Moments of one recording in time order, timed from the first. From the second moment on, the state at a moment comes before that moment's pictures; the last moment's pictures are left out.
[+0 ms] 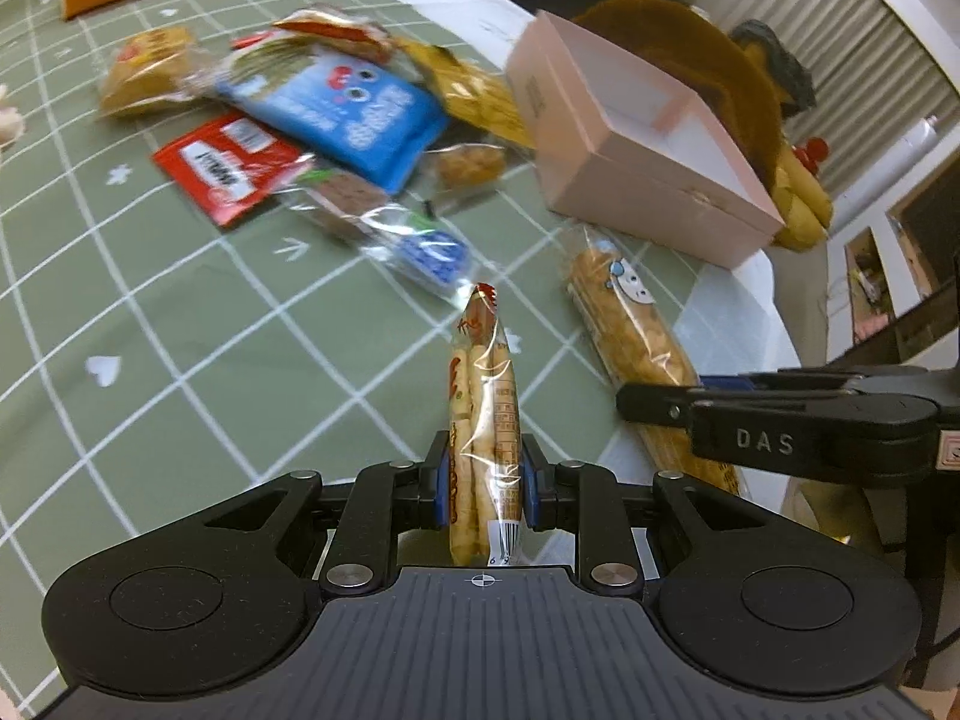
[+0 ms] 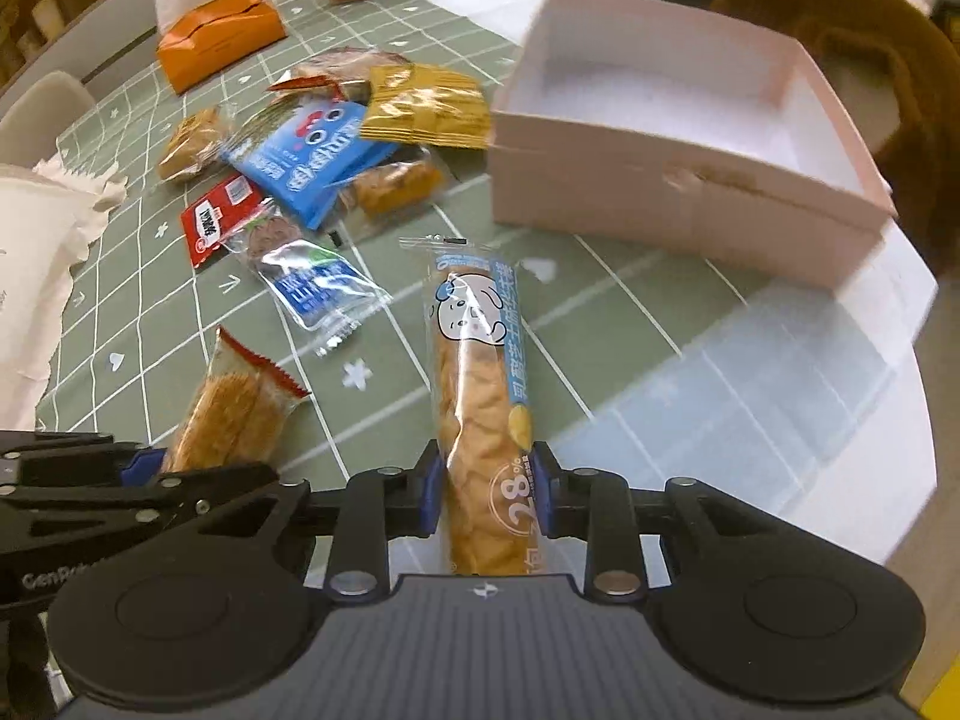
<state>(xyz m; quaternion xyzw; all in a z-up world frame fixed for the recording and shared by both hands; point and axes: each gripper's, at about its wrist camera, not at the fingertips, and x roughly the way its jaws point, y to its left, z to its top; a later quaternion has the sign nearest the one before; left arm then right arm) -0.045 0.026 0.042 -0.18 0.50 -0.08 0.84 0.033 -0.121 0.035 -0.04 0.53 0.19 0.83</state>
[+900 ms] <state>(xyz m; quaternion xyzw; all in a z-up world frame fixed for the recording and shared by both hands) 0.138 -0.087 0.226 -0.12 0.40 -0.22 0.88 0.130 -0.247 0.285 0.04 0.31 0.16 0.94</state>
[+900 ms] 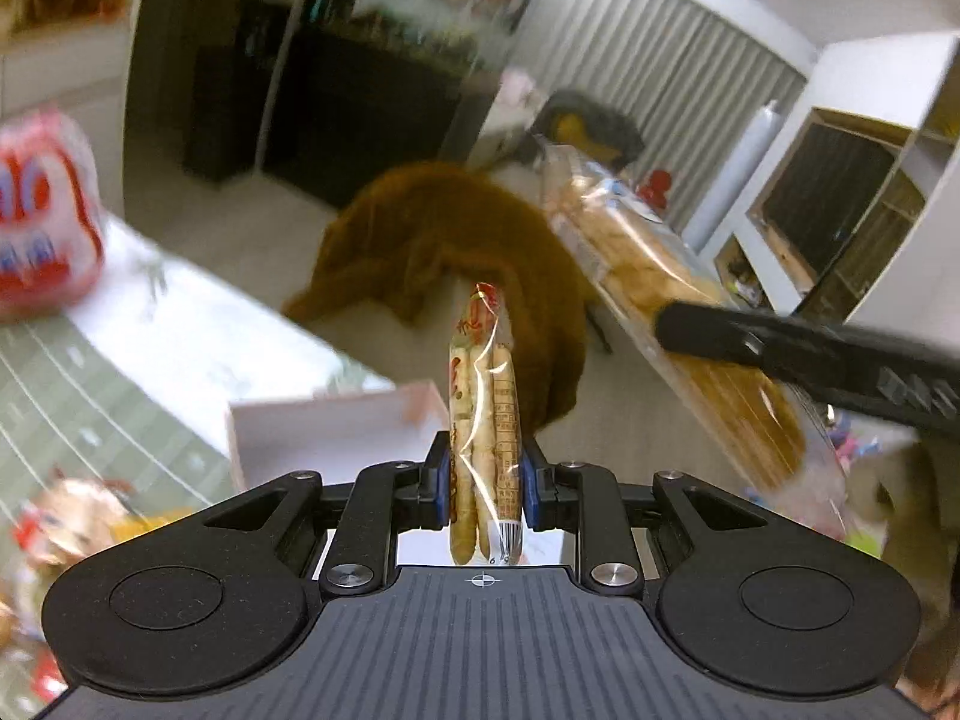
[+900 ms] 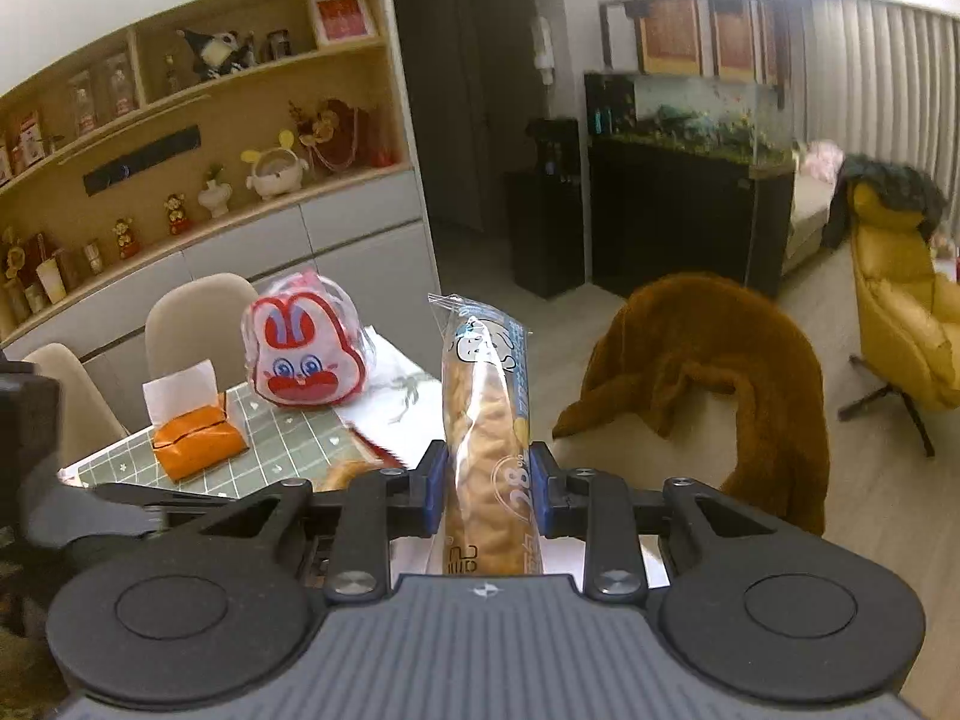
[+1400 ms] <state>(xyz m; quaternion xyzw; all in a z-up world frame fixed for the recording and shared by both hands) 0.166 0.003 0.093 -0.26 0.43 -0.12 0.86 0.226 -0.229 0.124 0.08 0.47 0.10 0.88</state>
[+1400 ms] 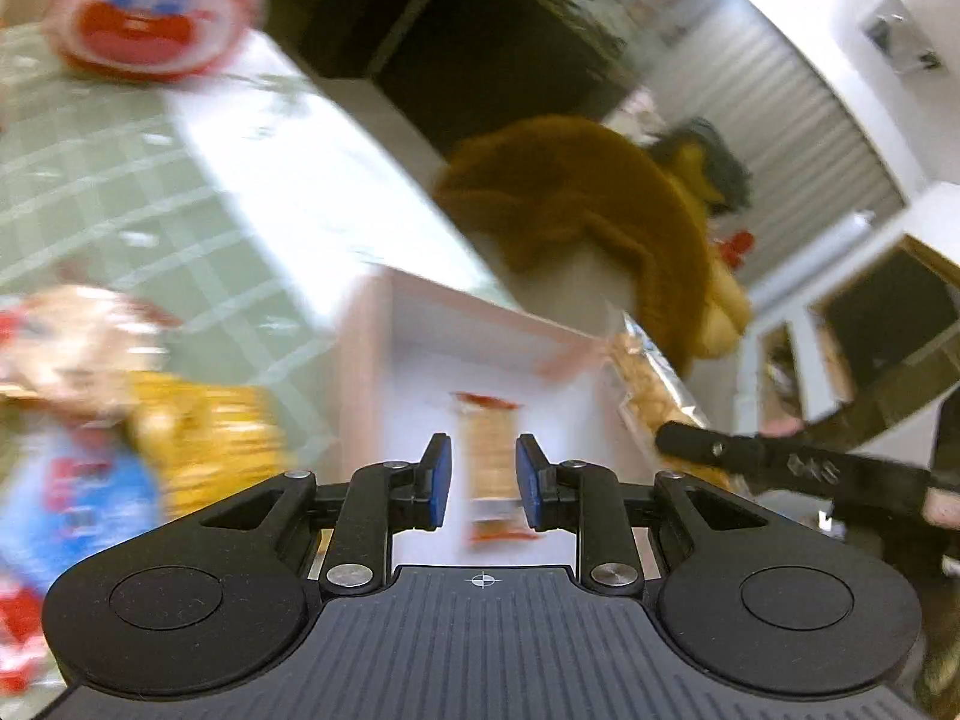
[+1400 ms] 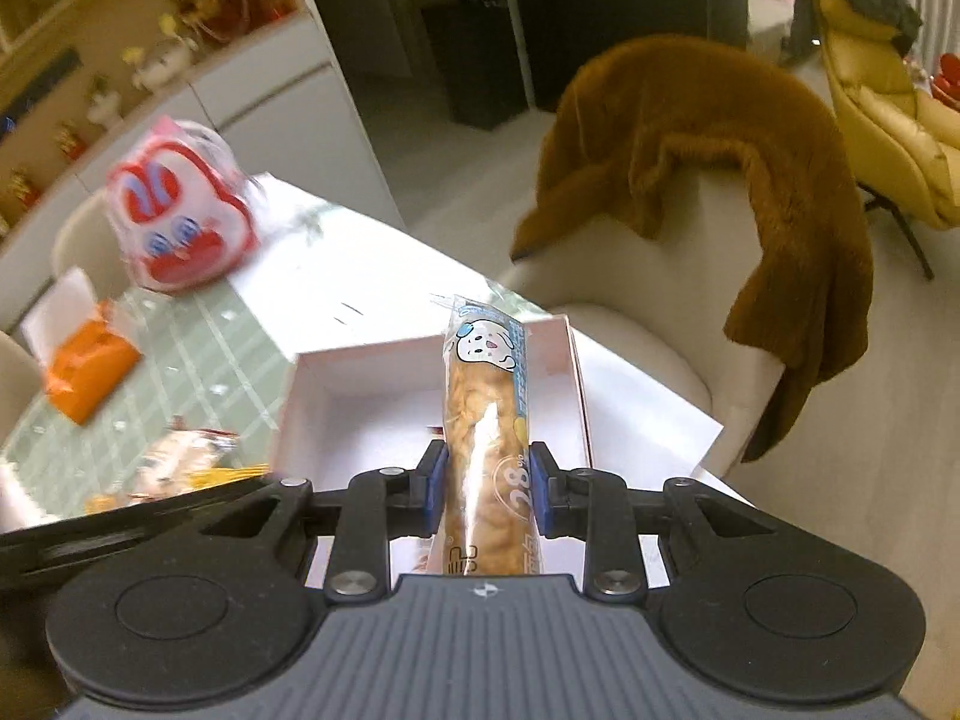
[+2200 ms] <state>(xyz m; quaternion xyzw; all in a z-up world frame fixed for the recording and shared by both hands) 0.103 0.032 0.045 -0.14 0.50 -0.08 0.85 0.114 -0.225 0.079 0.10 0.46 0.10 0.88</state>
